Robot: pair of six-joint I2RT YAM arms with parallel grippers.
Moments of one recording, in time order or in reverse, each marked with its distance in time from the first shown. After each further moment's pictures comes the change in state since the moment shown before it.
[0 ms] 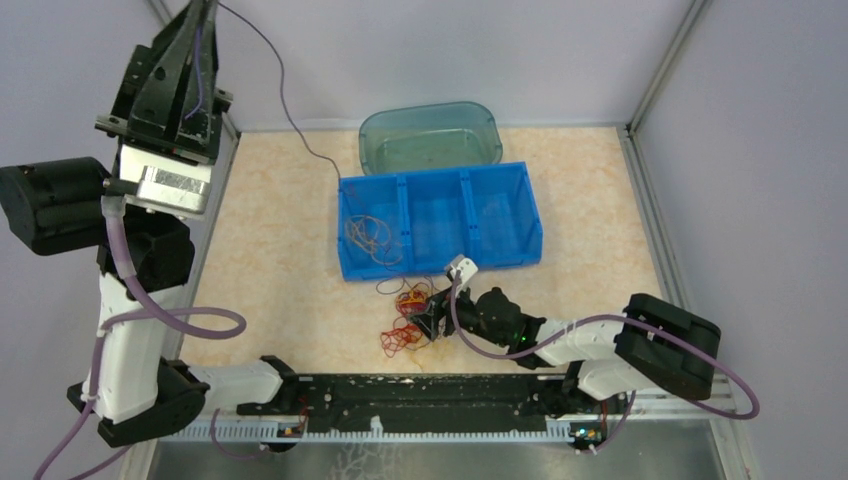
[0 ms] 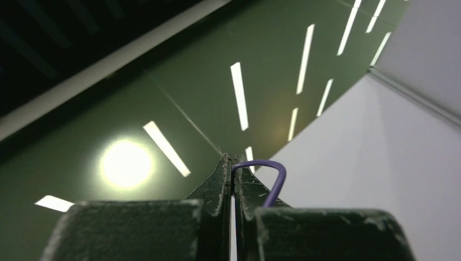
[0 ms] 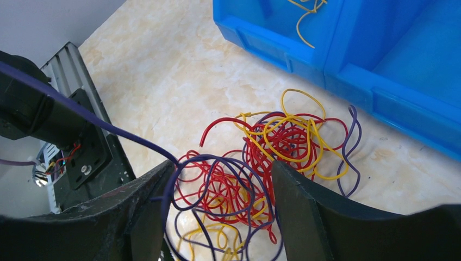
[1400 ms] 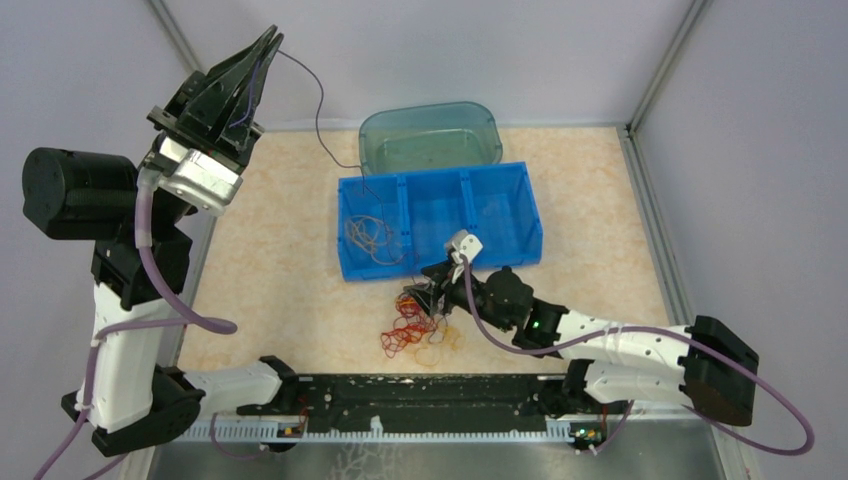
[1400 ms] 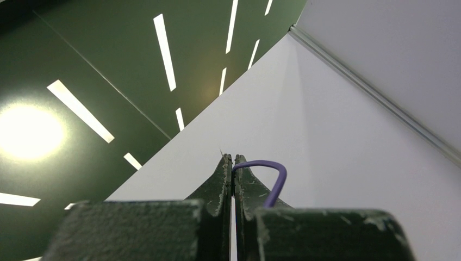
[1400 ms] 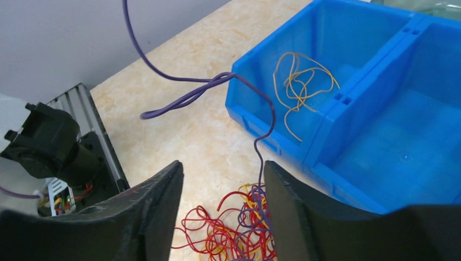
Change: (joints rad) left arm 0.000 -0.042 -0.045 -0.245 -0.011 -0.069; right arm 0.004 -0.253 0.217 -0.348 0.075 -0.183
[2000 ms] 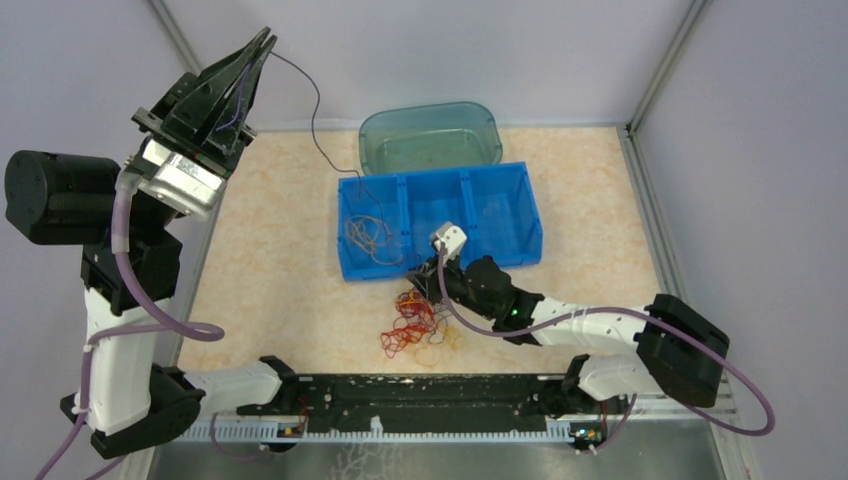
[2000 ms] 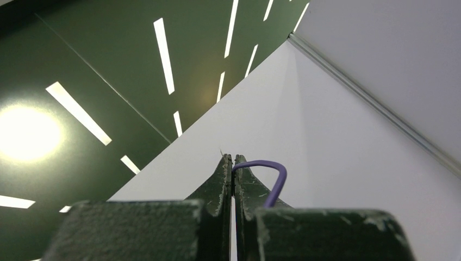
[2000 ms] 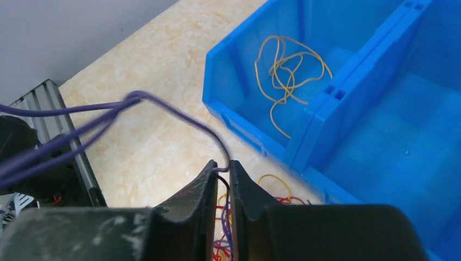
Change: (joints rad) left arm 0.000 0.000 0.039 -0.028 0.011 -0.024; right arm -0.071 0.207 0.042 0.087 -0.053 0.016
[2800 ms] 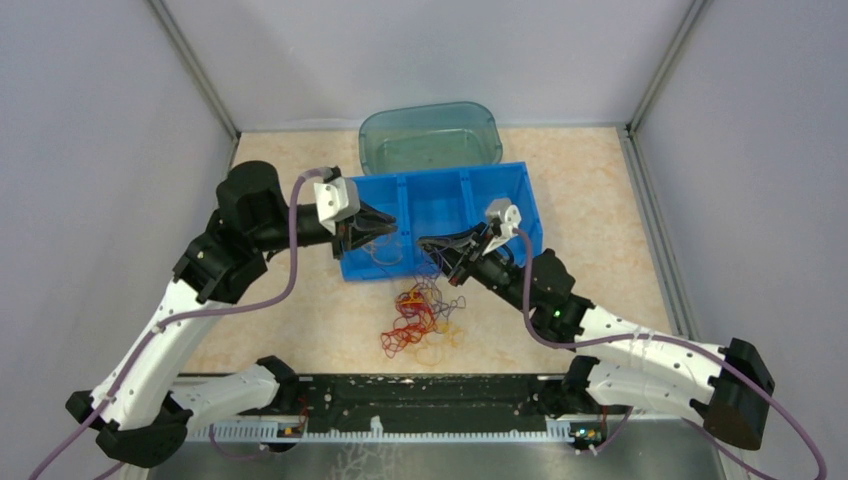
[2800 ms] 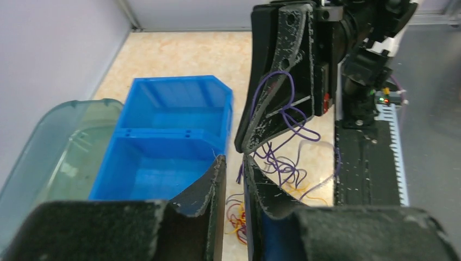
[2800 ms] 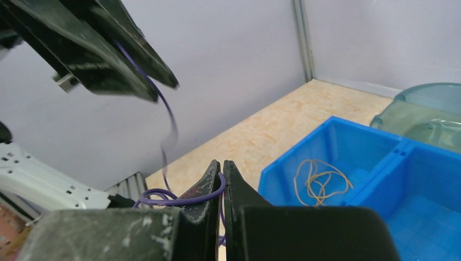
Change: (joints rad) left arm 0.000 -0.151 -0.655 -0.428 0.282 -0.492; right arm -0.043 -0.338 0.057 0.049 -0.107 0.057
